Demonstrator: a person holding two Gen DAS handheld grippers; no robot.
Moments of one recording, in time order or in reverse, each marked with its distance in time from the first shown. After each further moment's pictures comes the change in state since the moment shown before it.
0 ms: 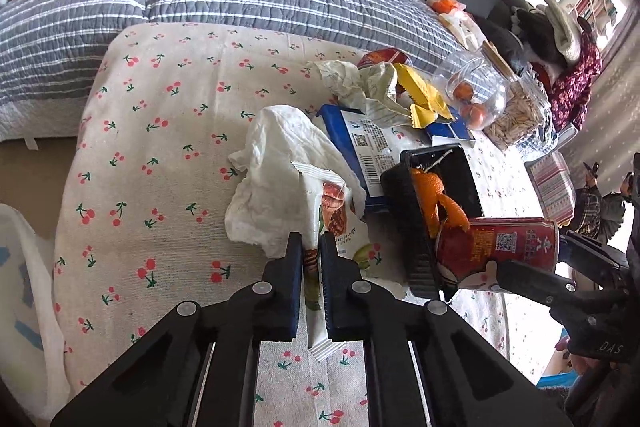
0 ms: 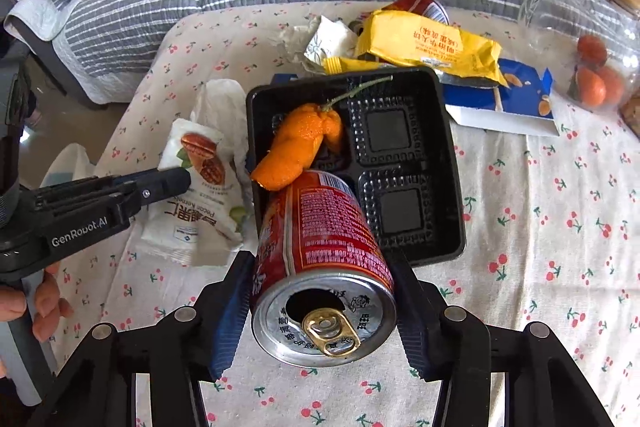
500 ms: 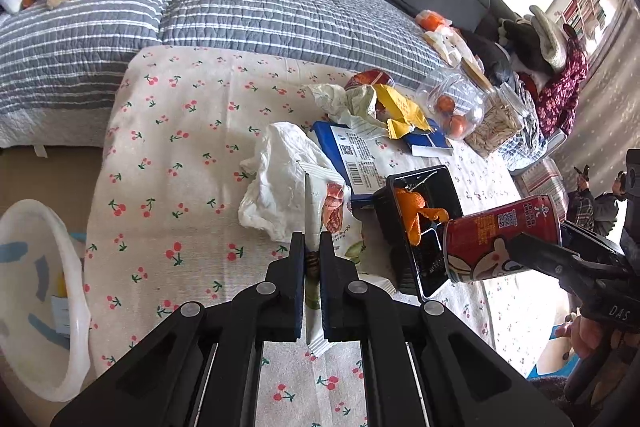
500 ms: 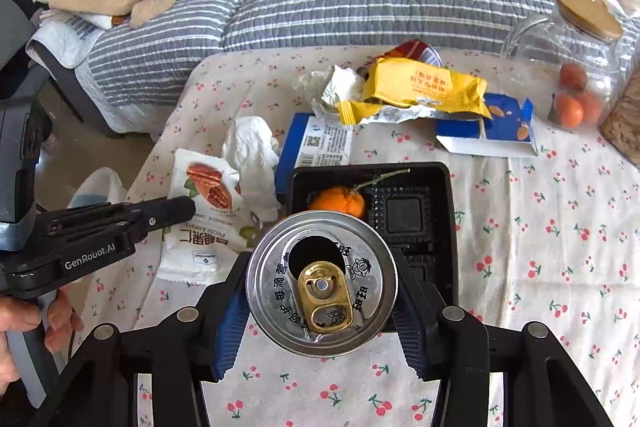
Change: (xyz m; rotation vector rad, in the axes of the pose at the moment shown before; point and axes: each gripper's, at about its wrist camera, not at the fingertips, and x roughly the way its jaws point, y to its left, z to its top) left arm -0.048 0.004 -0.012 0.006 -0.067 -0.013; right arm -0.043 0.007 -0.006 0.016 -0.110 0.025
